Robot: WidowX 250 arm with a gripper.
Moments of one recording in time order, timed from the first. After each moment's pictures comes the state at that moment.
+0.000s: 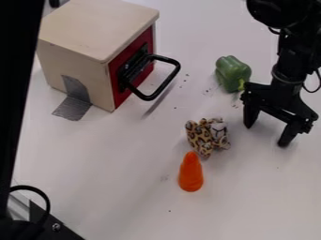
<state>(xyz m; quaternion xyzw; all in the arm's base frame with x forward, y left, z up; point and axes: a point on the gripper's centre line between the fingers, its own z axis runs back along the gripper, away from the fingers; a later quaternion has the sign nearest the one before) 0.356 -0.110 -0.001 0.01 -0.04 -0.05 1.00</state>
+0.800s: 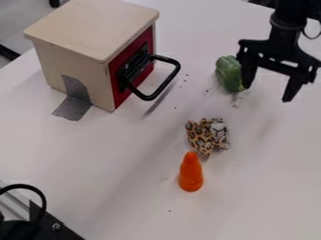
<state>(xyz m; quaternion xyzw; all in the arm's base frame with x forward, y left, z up) 0.373 -0.088 0.067 0.00 -0.05 0.04 1.00</state>
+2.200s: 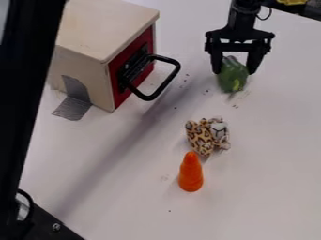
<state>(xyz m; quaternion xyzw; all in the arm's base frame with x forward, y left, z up) 0.431 -0.014 0.021 0.02 -0.02 0.30 0.95</state>
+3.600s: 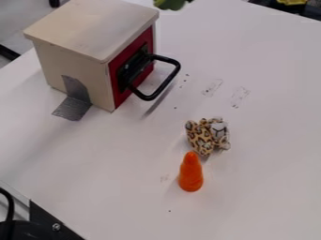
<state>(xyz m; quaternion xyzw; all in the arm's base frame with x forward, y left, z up) 0.367 0.085 0.156 -0.03 -0.06 0.11 0.99</state>
